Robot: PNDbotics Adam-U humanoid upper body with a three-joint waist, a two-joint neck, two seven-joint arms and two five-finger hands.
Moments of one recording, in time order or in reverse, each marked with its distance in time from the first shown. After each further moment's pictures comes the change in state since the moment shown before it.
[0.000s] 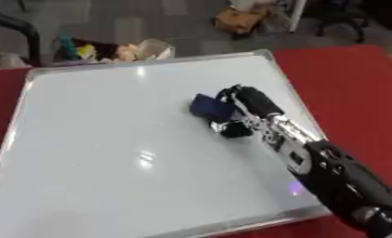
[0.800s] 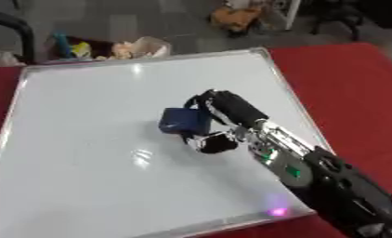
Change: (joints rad) left arm 0.005 0.000 0.000 0.000 0.000 0.001 0.001; right arm 0.058 -0.018 0.090 -0.325 -0.057 0.004 0.076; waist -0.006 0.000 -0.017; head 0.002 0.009
